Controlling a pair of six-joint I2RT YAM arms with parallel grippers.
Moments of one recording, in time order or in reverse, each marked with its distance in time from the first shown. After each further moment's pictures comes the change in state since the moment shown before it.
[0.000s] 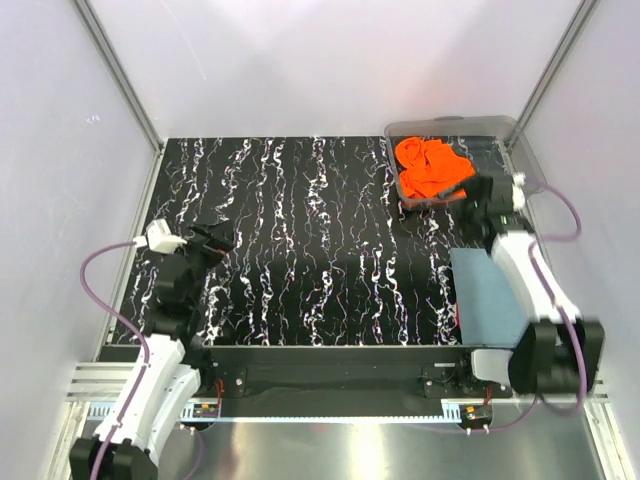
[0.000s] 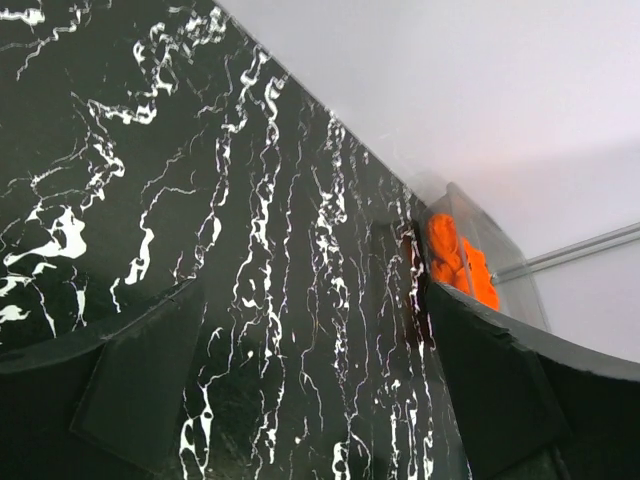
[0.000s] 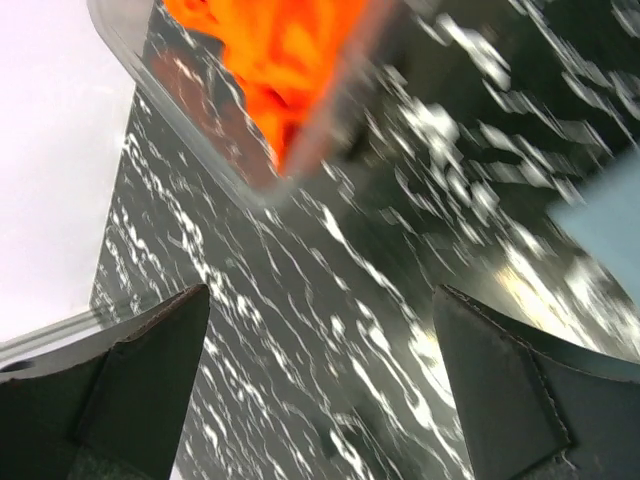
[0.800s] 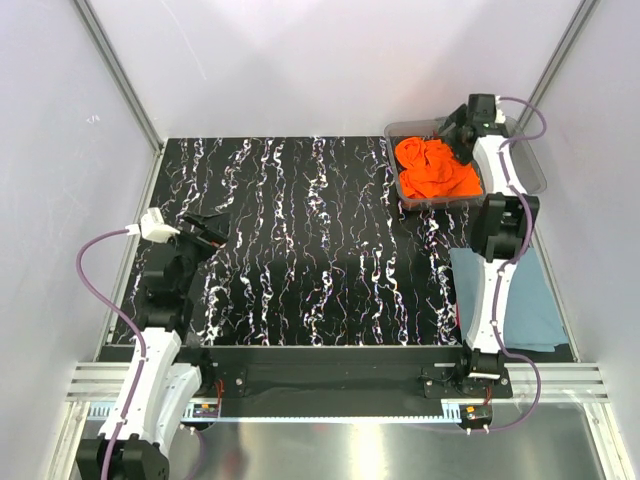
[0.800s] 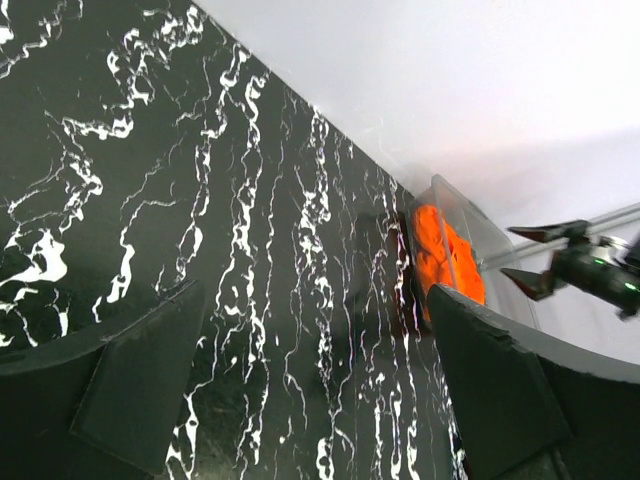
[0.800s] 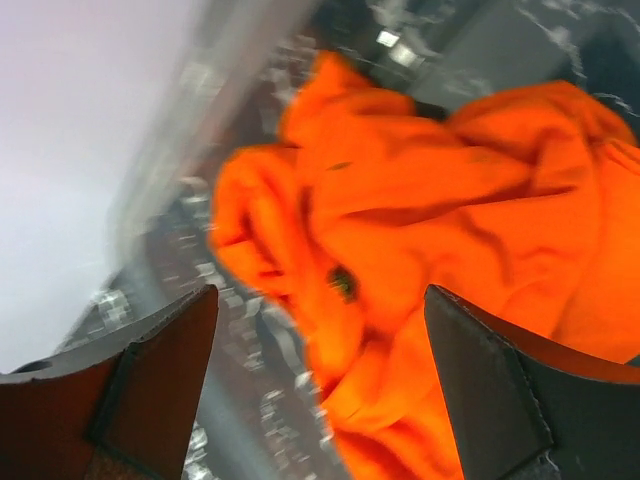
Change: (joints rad) left arm 0.098 0.082 0.133 -0.065 0.162 0.015; right arm -0.068 1.187 1.381 -0.210 -0.039 -0.269
